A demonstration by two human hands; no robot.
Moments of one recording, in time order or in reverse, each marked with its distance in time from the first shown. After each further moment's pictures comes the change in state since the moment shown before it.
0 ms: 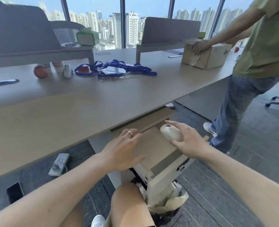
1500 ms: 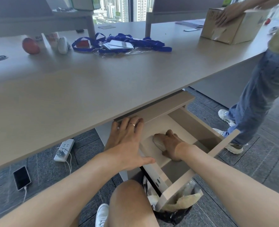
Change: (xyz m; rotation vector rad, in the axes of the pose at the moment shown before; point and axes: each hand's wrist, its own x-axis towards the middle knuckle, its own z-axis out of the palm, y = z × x) left_hand 0.029 -0.026 0.048 0.297 0.041 -0.175; right_hand 0.080 0.034 0.145 -0.353 -0.492 0.122
